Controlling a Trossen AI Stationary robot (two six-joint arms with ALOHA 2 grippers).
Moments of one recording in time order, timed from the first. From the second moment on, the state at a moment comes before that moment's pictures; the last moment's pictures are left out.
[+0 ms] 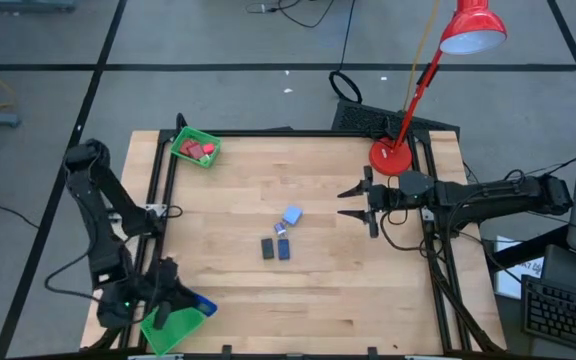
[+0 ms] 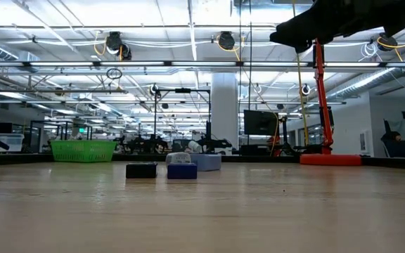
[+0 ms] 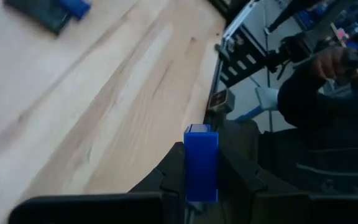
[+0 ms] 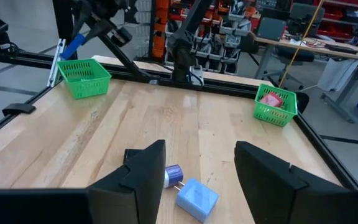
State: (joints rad) left arm -1.24 1.16 0.71 -0.34 -0.83 -1.54; right arm -0.04 0.87 0.51 0.19 -0.07 -0.14
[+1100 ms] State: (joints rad) left arm -1.29 1.16 0.71 -0.66 -0.32 -2.33; right arm -0.04 0.87 0.51 0.19 -0.07 -0.13
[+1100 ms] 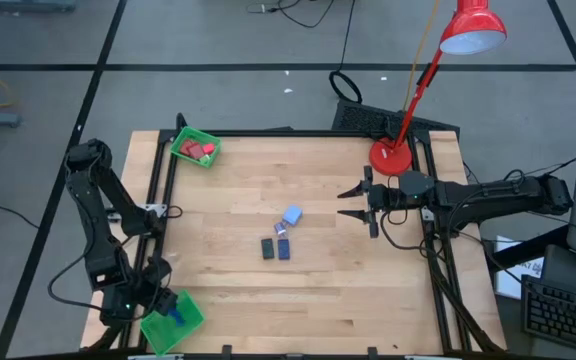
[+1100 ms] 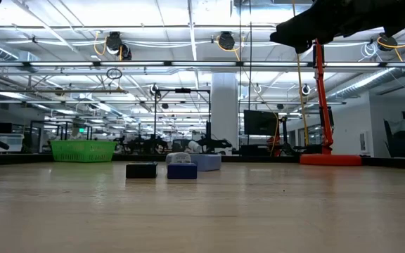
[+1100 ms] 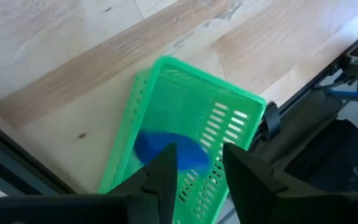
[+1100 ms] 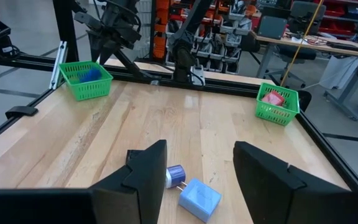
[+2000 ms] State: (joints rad) left arm -1.03 1.15 0.71 -0.62 -1.24 -1.65; right arm -0.04 0.87 0.51 0.21 -0.07 -0.13
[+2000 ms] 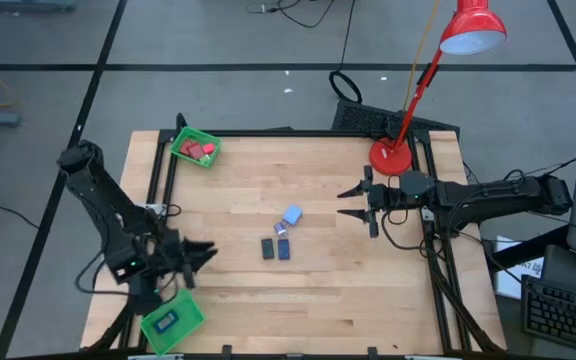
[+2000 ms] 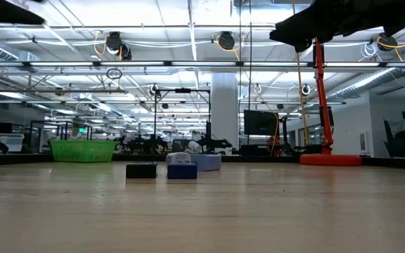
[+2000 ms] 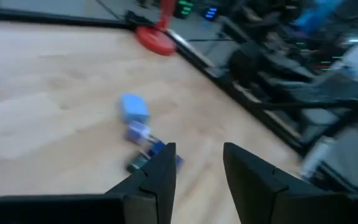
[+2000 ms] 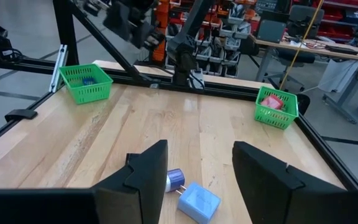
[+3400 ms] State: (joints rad) left arm -0.10 1.17 0.17 1.08 -0.34 -0.19; right arm -0.03 1.44 0.52 0.54 -0.07 -0.09
